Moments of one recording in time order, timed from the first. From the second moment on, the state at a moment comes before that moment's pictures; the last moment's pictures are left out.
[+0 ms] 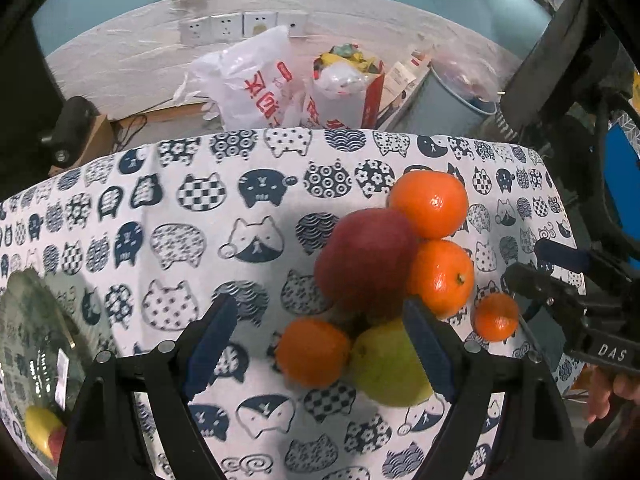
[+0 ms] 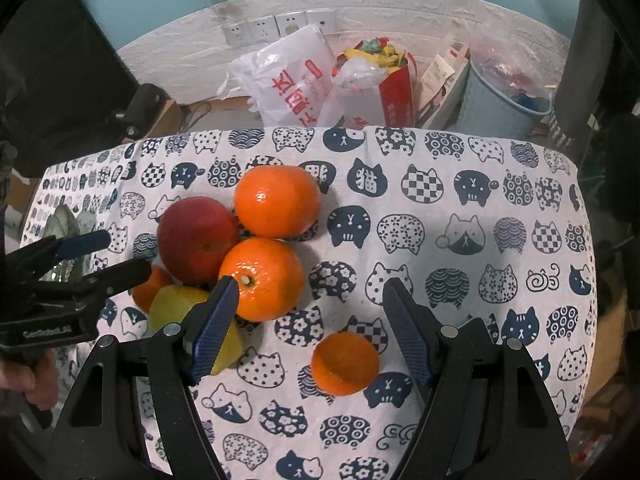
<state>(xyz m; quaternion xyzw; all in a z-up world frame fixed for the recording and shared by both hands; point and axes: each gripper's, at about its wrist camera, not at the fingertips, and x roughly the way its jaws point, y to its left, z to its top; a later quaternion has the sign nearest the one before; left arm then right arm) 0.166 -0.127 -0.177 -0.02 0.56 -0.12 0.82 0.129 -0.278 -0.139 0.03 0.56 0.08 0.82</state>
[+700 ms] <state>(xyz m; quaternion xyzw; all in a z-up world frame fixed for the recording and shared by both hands) 0.204 -0.153 -0.218 -0.05 0.60 -0.14 0.79 0.156 -0.294 -0.154 0.06 0.57 0.07 0.81</state>
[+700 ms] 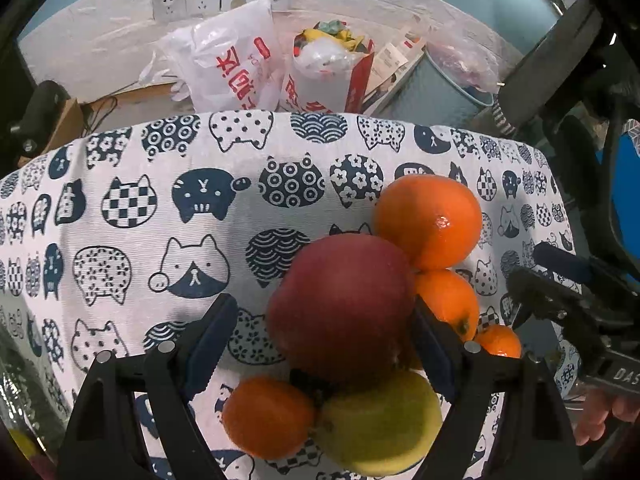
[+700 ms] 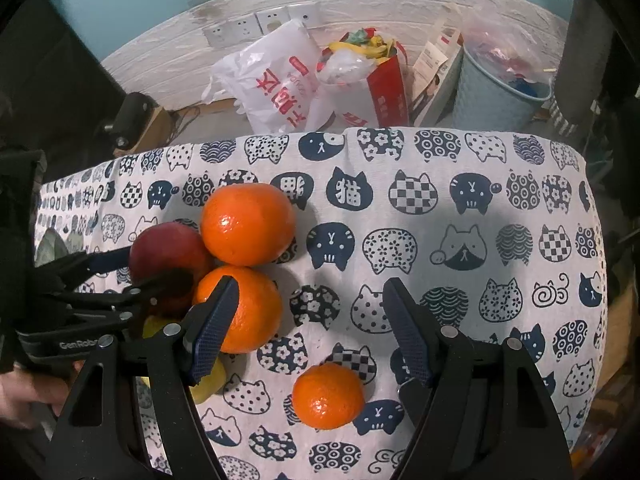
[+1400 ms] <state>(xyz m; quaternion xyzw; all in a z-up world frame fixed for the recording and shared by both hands) 0.200 -0.145 -0.201 -0.02 0.56 -0.16 0.82 0.177 -0.273 -0.166 0.07 0.58 0.09 0.80</state>
